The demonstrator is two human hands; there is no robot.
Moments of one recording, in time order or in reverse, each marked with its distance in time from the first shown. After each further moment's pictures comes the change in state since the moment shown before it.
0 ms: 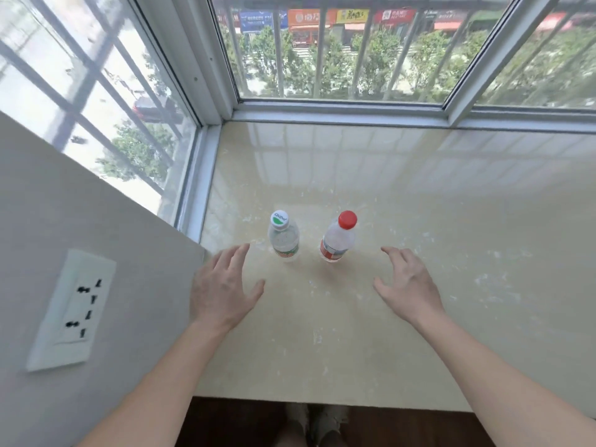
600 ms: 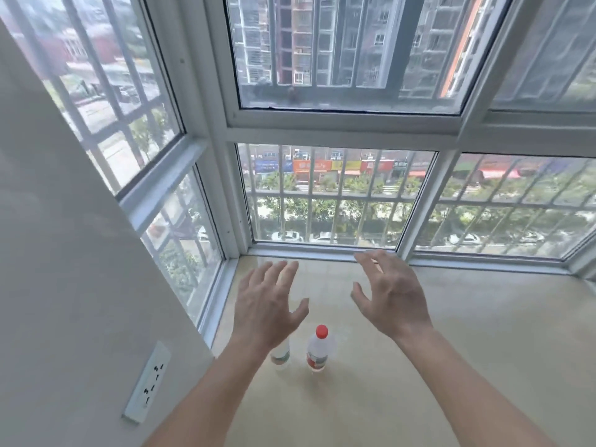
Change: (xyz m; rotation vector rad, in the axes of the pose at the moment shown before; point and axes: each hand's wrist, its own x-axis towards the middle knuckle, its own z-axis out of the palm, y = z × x) left_hand 0.009 0.137 -0.238 0.052 0.399 0.243; right_hand -0.058 -0.121 -0.254 -0.238 0.686 -0.479
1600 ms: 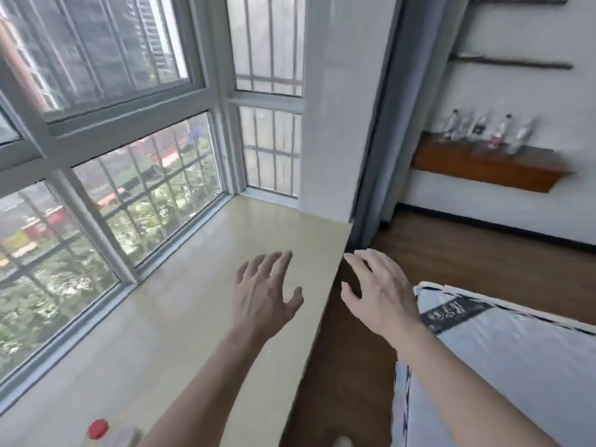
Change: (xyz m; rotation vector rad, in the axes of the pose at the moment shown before) left_hand -0.085 0.311 -0.025 -0.510 -0.082 1.102; right_hand -0.341 0.040 -0.198 -0.508 0.144 1.067
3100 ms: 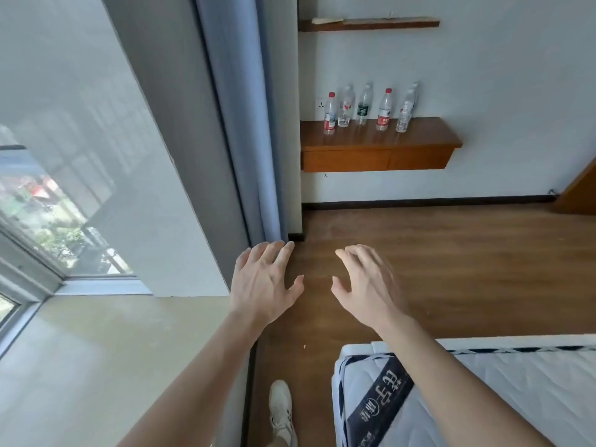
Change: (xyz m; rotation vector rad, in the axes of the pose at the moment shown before) left_hand 0.478 0.322 0.316 -0.076 -0.147 0.417; right_hand 0.258 0.509 0.104 -0.047 0.056 0.390
